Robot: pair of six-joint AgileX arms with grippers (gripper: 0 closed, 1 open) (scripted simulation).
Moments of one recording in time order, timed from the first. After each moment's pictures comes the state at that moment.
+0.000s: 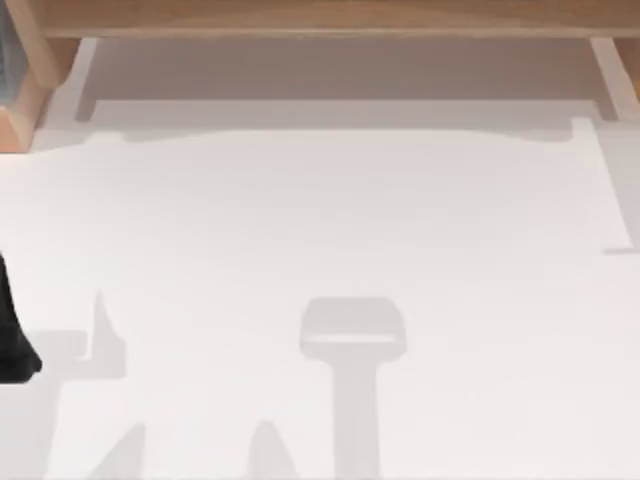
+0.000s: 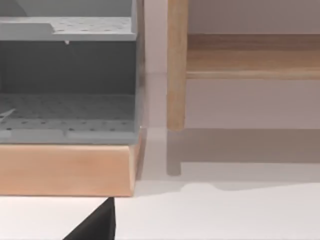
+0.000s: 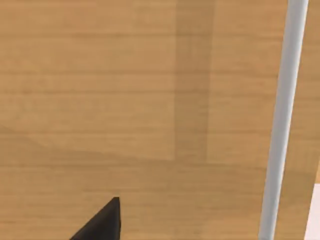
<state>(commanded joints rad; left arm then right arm) 0.00 0.00 0.00 0.00 0.00 0.00 -0.71 2.06 0.47 1.59 -0.68 -1.55</state>
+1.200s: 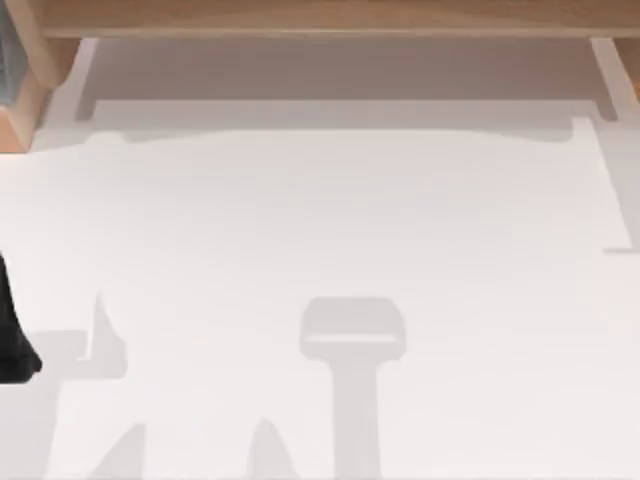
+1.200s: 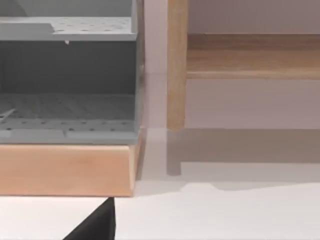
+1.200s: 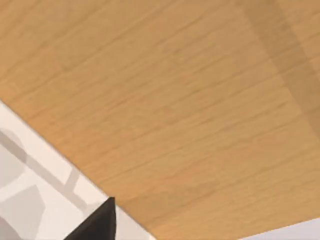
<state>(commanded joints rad) 0.00 0.00 0.00 0.00 0.00 0.00 -0.82 1.91 0.48 1.12 -0.60 -1.16</state>
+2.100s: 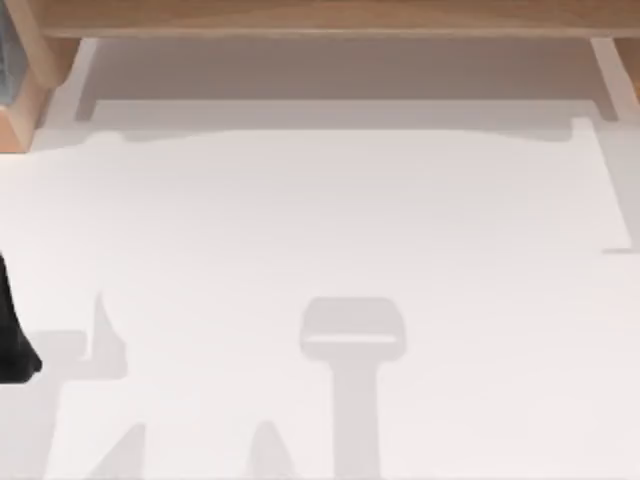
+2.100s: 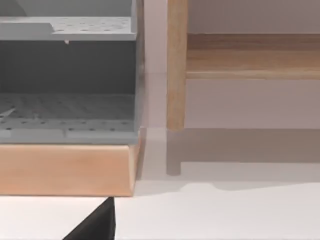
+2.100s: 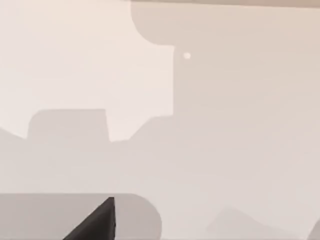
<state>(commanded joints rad) 0.00 0.00 0.00 0.00 0.00 0.00 -0.66 1.61 0.67 -0.14 -0.35 -0.59</state>
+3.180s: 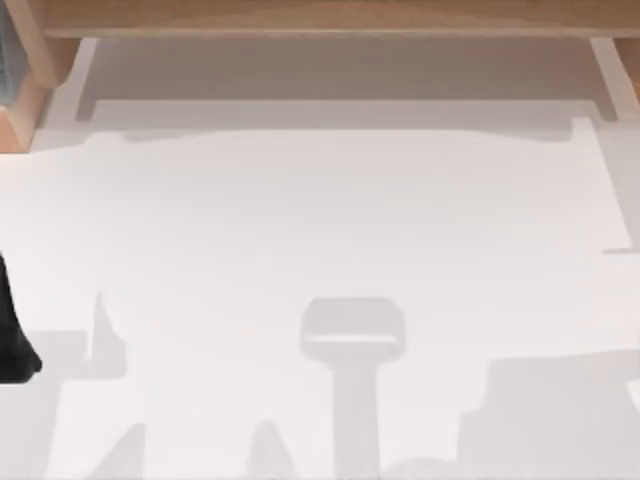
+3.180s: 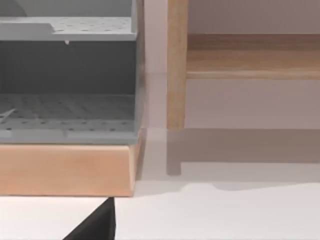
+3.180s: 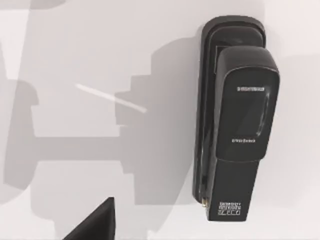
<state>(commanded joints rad) 0.00 0.00 0.00 0.00 0.00 0.00 -0.24 1.45 0.90 -1.03 0.00 -0.38</state>
